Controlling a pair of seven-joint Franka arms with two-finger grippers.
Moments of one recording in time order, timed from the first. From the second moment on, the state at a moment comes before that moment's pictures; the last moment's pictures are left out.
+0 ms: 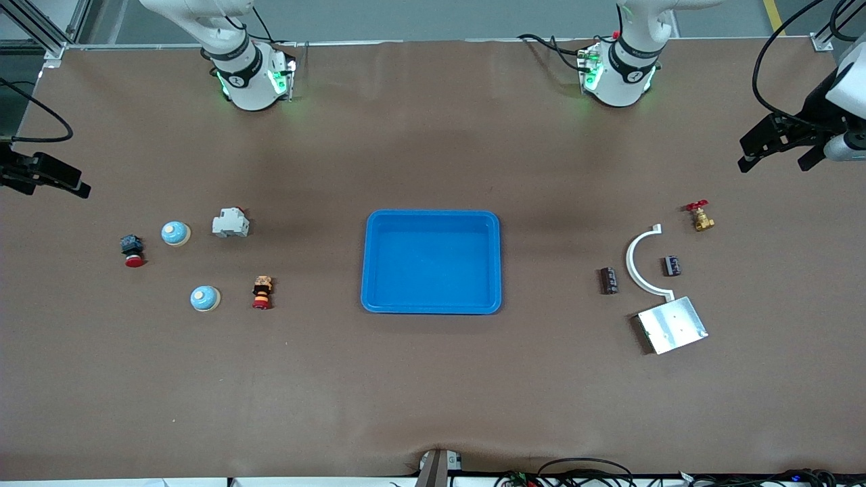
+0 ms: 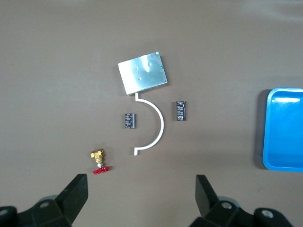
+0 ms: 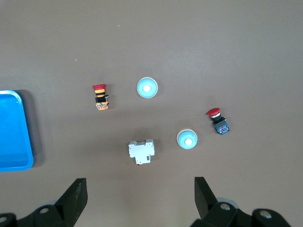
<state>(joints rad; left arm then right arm) 0.00 -0.21 -0.02 -1.84 -0.02 1.76 -0.04 -0.07 0.01 -0.06 -1.61 0.04 1.58 -0.03</state>
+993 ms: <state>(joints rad) 0.01 -0.15 -0.02 -1.85 -0.02 1.72 -0.04 -0.07 0.00 -0.06 -1.61 0.04 1.58 -0.03</state>
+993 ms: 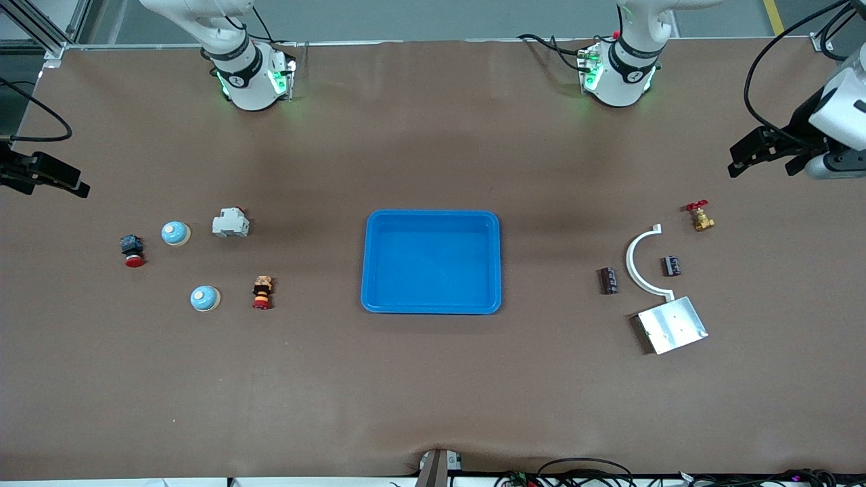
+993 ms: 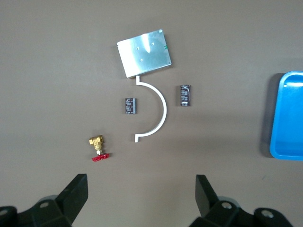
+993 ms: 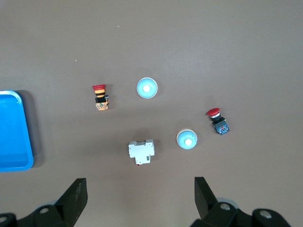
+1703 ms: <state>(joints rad) 0.04 0.09 -0.02 -1.84 -0.02 1.75 -0.04 -0.07 0.00 -0.06 -1.61 0.04 1.59 -0.03</state>
